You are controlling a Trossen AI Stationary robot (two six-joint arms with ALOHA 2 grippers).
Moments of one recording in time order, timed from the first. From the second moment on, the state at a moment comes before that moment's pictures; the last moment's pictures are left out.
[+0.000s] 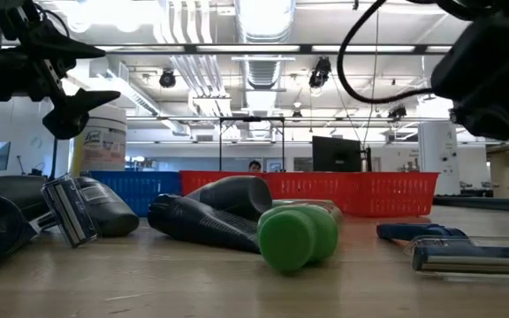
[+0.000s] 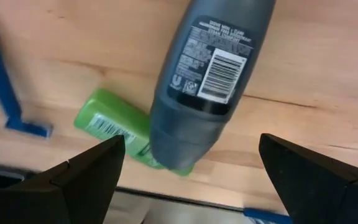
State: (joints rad) left arm 0.03 0.01 0.01 0.03 -0.03 -0.67; right arm 0.46 1.50 0.78 -0.53 -0.36 2.02
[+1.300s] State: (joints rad) left arm 0.03 0.02 0.01 0.13 -0.25 -0.78; right arm 0.33 1.37 0.88 -0.54 -0.32 1.40
